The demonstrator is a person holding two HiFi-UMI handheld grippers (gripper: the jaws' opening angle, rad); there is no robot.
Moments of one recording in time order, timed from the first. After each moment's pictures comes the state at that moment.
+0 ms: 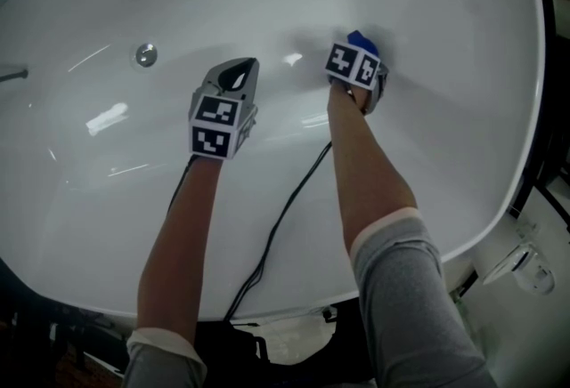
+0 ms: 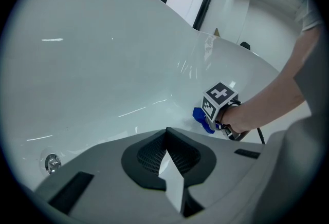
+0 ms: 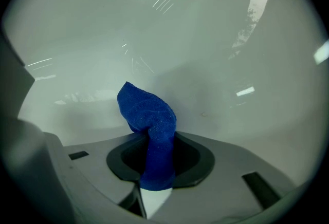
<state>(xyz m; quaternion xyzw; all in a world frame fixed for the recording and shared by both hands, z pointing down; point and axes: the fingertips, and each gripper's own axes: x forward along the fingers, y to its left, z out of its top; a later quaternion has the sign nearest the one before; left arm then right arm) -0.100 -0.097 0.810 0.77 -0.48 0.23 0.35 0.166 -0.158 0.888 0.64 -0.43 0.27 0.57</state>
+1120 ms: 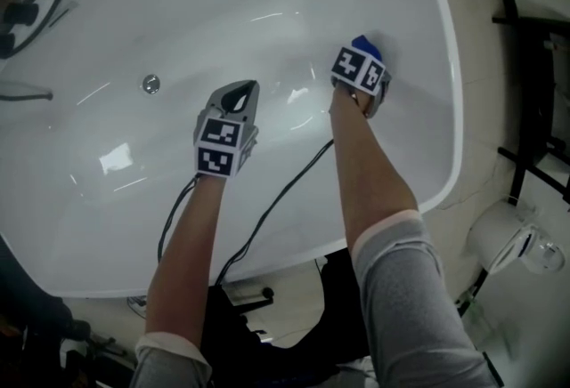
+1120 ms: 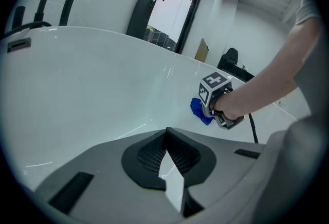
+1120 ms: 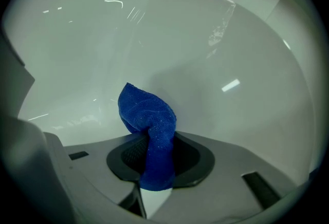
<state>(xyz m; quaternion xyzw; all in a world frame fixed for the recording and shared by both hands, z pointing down) -0.047 -0.095 0.663 0.81 -0.46 0.21 0.30 0.229 -0.182 0.712 0.72 -0.41 0.28 0.48</state>
